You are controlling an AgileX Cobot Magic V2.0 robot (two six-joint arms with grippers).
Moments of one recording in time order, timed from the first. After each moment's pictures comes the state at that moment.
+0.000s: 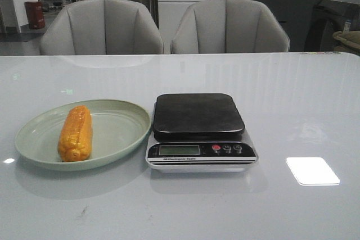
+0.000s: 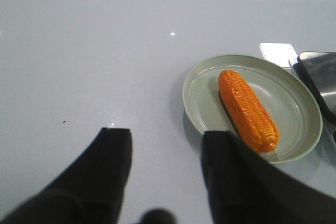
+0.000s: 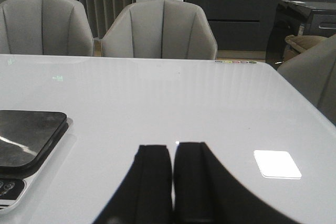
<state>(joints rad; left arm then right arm) -0.11 0.48 -0.40 -0.04 0.45 -0.09 0.00 -0.01 0.03 0.05 0.07 -0.02</state>
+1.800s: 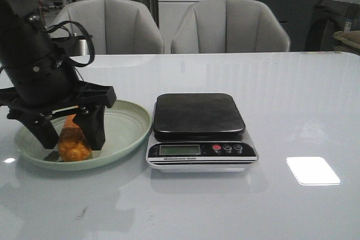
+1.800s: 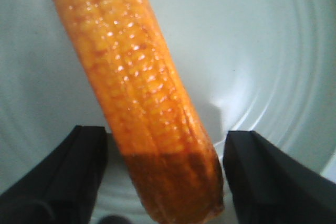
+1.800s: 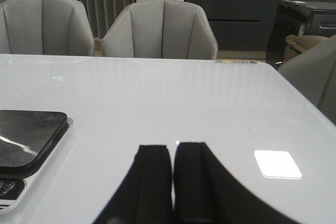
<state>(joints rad) -0.41 1.82 -1.11 -0.13 0.63 -0.16 0.00 -0.01 0.03 0.05 0.07 -0.02</state>
